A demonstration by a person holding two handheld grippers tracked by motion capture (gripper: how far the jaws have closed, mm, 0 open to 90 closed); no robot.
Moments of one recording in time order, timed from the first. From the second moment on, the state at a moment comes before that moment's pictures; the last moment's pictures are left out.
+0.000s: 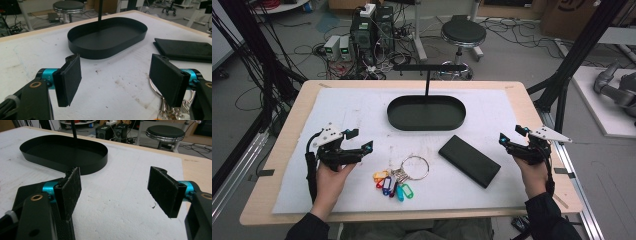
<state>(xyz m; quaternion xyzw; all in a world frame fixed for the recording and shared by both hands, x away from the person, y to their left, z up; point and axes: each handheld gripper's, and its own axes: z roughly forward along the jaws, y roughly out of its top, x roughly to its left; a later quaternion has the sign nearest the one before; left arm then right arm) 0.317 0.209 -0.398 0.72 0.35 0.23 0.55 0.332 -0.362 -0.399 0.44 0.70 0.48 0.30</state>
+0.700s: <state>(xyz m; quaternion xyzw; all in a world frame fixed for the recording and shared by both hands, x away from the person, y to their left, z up) 0.337 0.163 -0.402 0.76 0.32 0.19 0.54 0.325 -0.379 -0.404 0.45 0.69 0.47 0.31</state>
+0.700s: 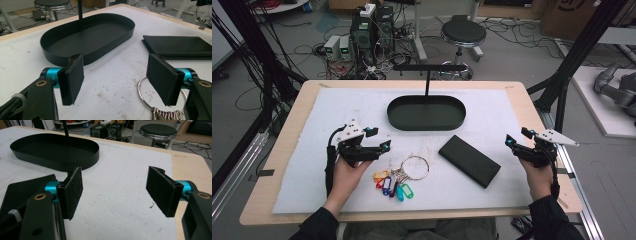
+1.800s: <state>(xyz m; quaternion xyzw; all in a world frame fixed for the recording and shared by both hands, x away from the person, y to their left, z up) 0.343 0.125 -0.417 0.79 0.30 0.17 0.50 0.302 -0.364 -0.407 0.38 0.75 0.48 0.26</state>
